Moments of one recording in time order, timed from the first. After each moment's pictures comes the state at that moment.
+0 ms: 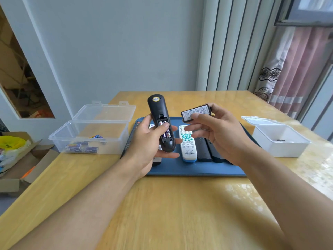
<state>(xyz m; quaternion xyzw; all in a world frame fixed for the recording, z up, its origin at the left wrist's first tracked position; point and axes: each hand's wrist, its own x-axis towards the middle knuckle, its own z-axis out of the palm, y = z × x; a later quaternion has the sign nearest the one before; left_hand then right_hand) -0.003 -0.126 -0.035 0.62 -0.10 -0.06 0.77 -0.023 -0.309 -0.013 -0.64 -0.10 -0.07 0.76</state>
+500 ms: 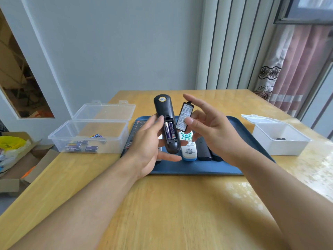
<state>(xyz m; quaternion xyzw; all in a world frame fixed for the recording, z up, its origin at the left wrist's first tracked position) -0.010 -0.127 -0.031 0.61 -0.11 -0.13 0.78 -0.018 -0.305 -0.027 -0.75 -0.21 -0.13 0.61</state>
